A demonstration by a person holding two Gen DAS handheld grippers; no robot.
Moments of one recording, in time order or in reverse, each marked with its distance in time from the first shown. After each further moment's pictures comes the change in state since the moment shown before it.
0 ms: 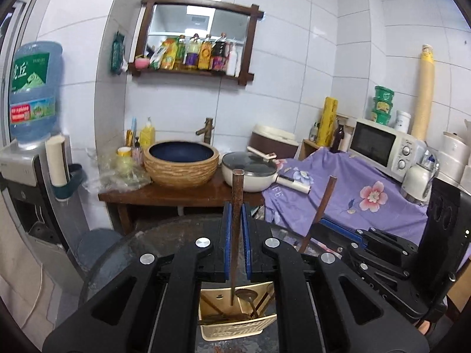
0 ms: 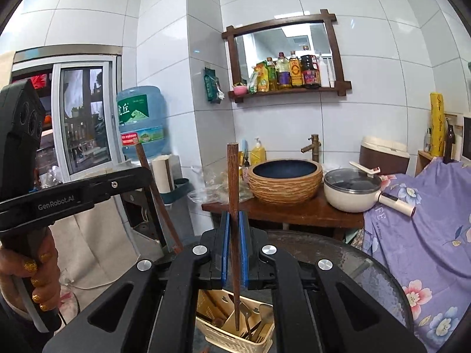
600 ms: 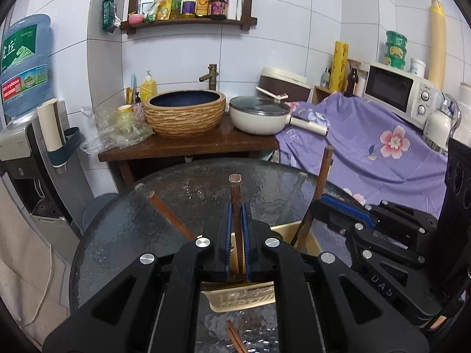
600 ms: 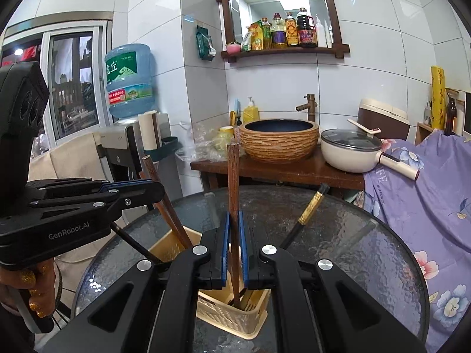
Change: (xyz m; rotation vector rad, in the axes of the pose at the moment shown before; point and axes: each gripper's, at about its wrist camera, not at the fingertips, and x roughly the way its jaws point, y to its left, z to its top) left arm 0.068 -0.001 -0.097 0.072 0.208 0.054; right arm 0.041 -0.008 -0.078 -0.014 0.138 -0.040
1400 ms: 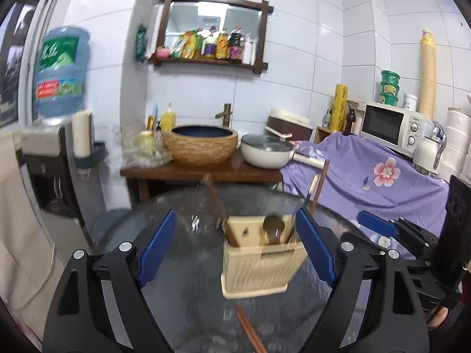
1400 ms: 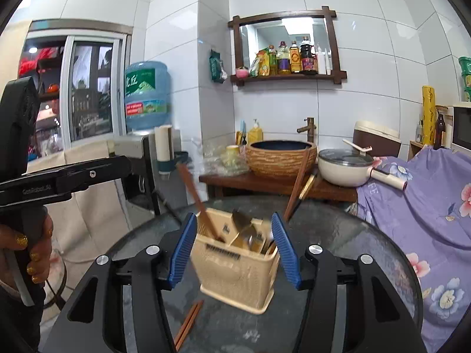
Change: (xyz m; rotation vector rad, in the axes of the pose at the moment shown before) left arm -0.108 0.024 -0.065 -0.083 -0.218 0.027; right arm -0.081 0.032 -0.046 -0.047 -0.108 0.000
